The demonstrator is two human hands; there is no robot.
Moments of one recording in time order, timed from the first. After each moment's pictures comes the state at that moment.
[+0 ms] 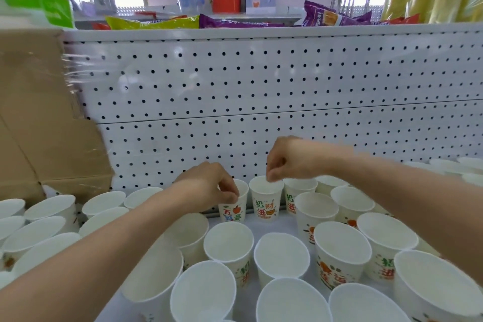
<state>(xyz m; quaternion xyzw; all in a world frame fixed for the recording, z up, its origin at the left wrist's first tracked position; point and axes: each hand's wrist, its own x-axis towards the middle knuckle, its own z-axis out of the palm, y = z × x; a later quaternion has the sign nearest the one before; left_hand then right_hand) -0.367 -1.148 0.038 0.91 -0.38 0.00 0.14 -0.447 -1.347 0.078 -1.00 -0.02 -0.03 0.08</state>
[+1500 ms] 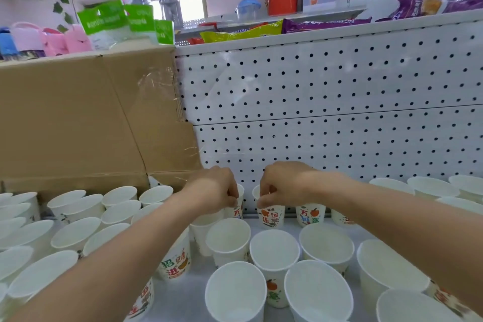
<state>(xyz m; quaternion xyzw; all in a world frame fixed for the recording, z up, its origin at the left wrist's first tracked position) -0.329 -1.029 0.043 0.96 -0.28 0.04 0.00 -0.382 -1.206 0.048 -0.99 -0.13 -0.01 0.00</state>
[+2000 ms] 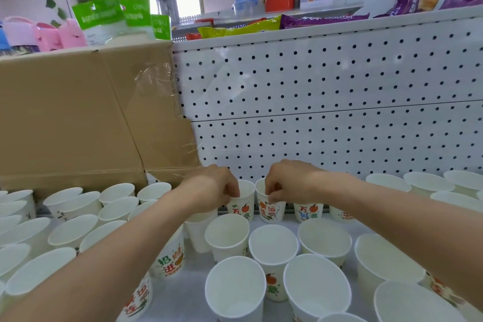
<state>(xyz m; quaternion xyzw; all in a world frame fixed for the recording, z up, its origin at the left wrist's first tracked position) -0.328 -1.020 0.039 0.95 -0.32 0.04 0.00 -0.387 -1.214 0.042 -0.99 -0.11 -0.01 0.04</state>
